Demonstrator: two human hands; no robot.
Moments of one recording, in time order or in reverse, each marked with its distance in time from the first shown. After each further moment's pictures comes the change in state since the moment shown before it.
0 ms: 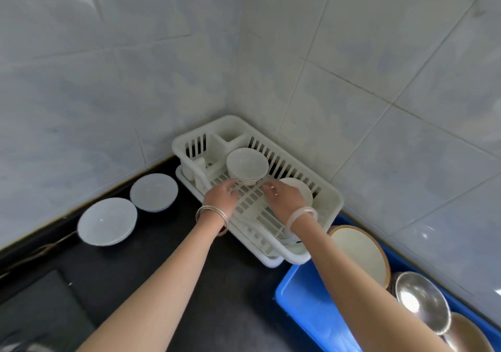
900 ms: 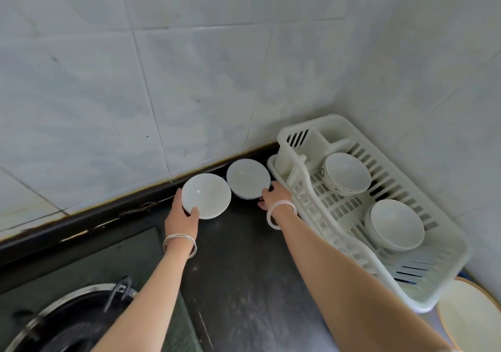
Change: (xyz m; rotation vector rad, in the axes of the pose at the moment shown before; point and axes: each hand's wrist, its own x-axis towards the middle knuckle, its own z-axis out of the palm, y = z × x) left_hand -0.037 -0.218 -0.147 -0.136 0.585 -0.421; right_hand 0.082 -0.119 0.216 0.418 -0.203 0.288
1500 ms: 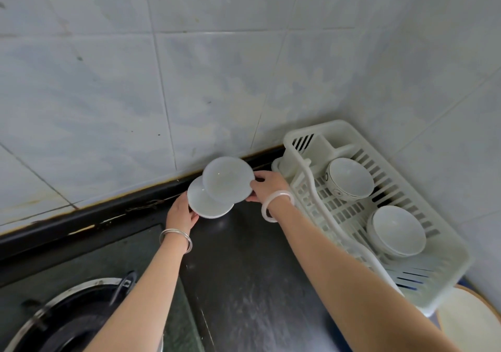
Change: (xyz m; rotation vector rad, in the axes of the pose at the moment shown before) left_hand 0.005 0.013 -0.013 -0.832 -0.115 -0.348; right_hand -0.036 -0.043 0.006 0.038 -0.113 -0.170
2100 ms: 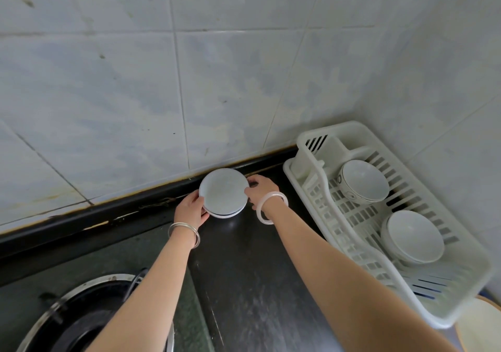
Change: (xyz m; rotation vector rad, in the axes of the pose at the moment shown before) left_hand 0.011 0.005 -0.006 0.145 -0.012 0.016; right_hand -0.002 -0.006 0.030 -0.272 -0.116 0.014
